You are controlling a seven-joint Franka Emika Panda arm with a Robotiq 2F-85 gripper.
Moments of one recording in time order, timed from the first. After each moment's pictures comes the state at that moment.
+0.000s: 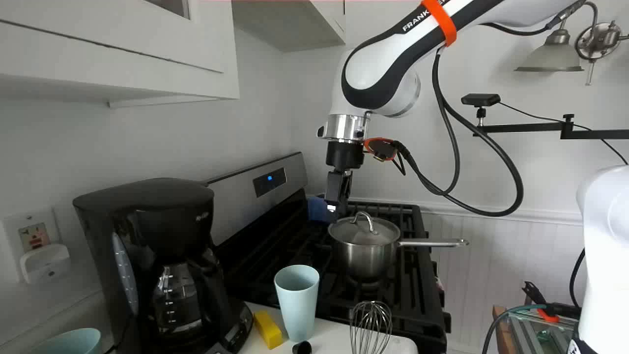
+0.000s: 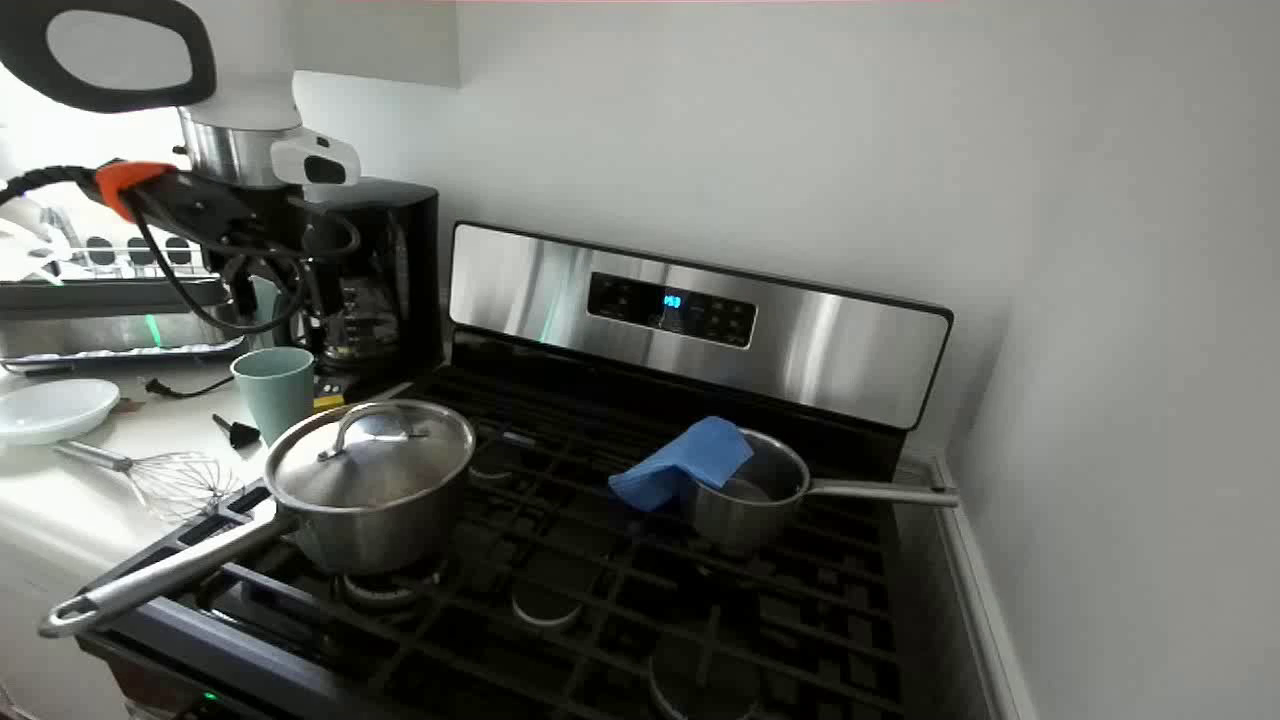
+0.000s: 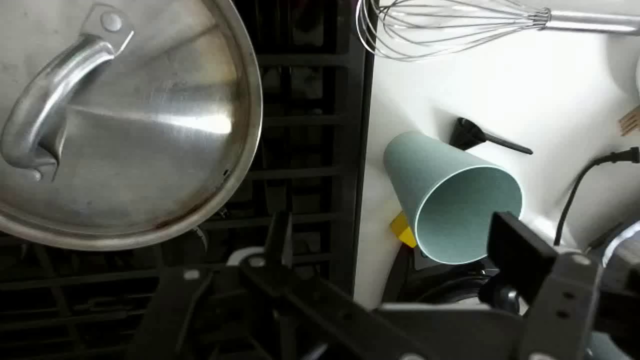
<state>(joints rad) 0.02 -0.31 -0.20 -2.46 0.12 2.22 -0.36</state>
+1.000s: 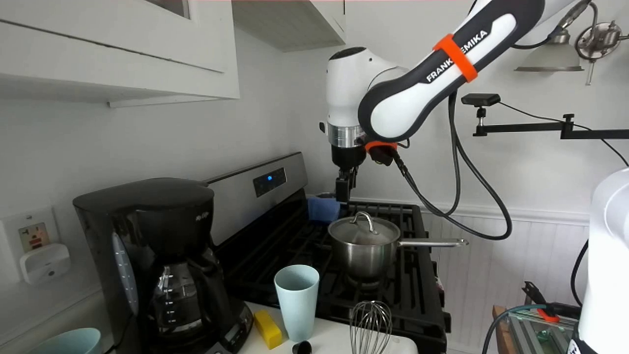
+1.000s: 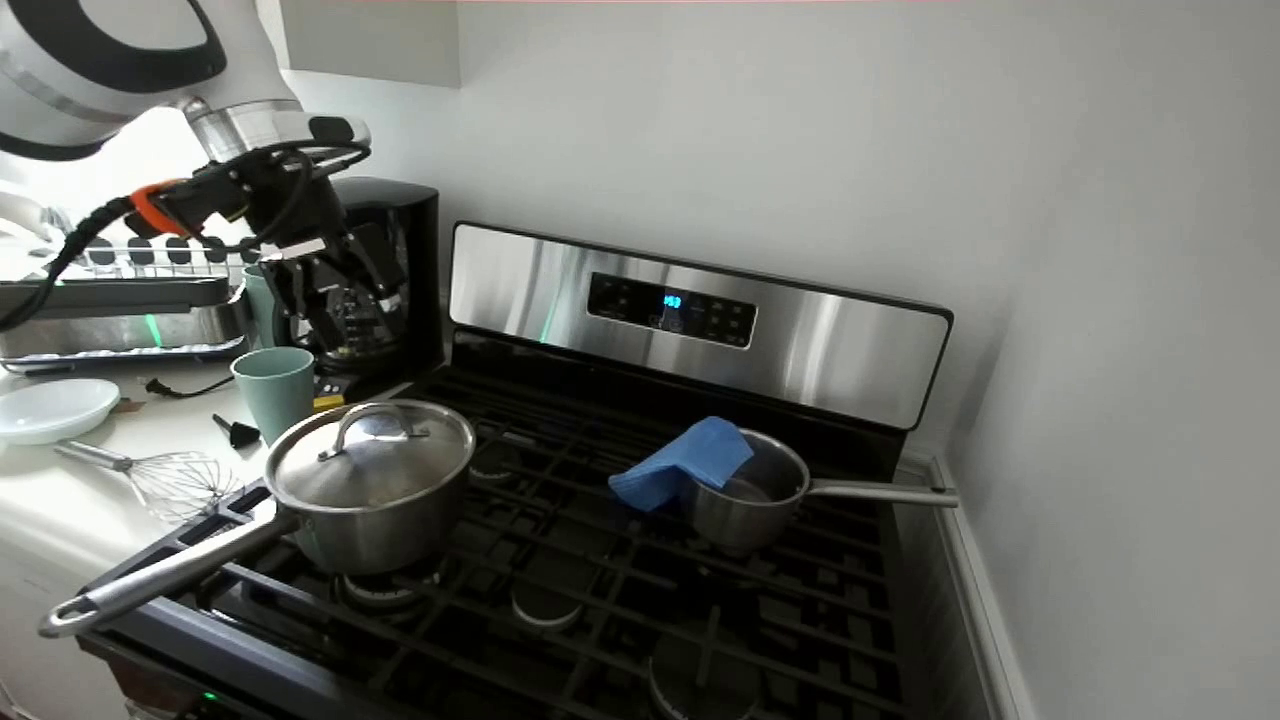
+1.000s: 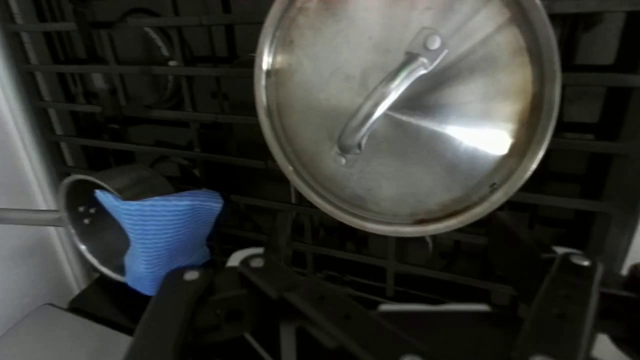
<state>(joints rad) -0.17 -0.29 -0.04 -2.46 -0.56 2.32 0.05</state>
